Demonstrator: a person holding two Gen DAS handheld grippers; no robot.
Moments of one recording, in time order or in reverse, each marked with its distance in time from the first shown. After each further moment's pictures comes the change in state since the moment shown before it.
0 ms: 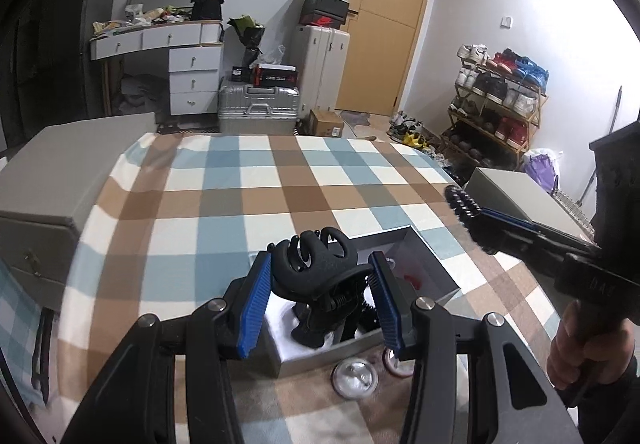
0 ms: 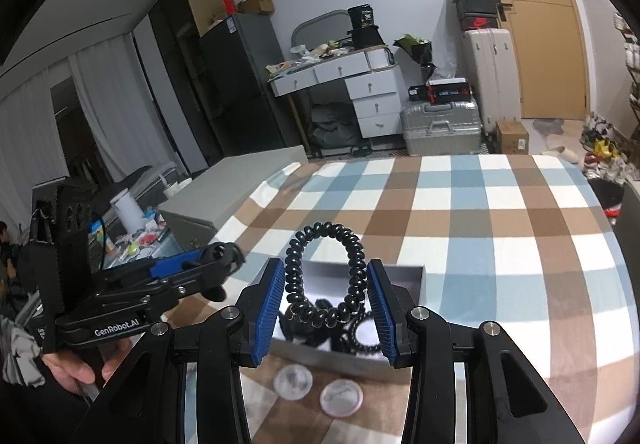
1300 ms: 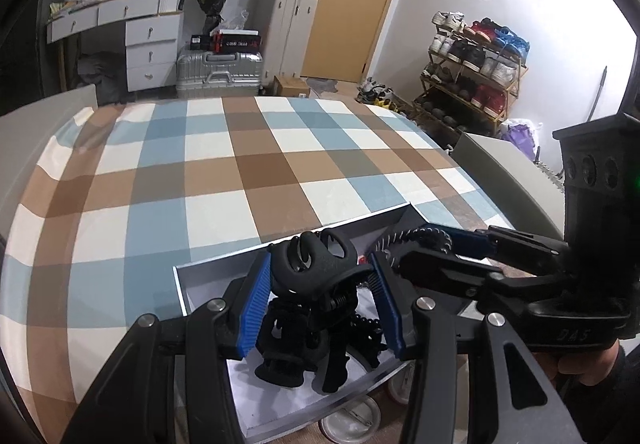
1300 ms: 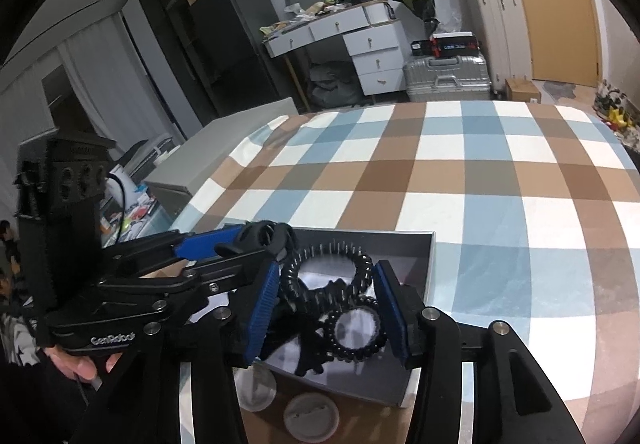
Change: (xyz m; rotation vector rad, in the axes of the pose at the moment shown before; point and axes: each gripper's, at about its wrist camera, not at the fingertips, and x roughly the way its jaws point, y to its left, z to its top) left arm 0.057 -0.005 0.000 0.030 0.121 -0.136; right arm 0.059 -0.028 -0.020 0.036 0.115 0.031
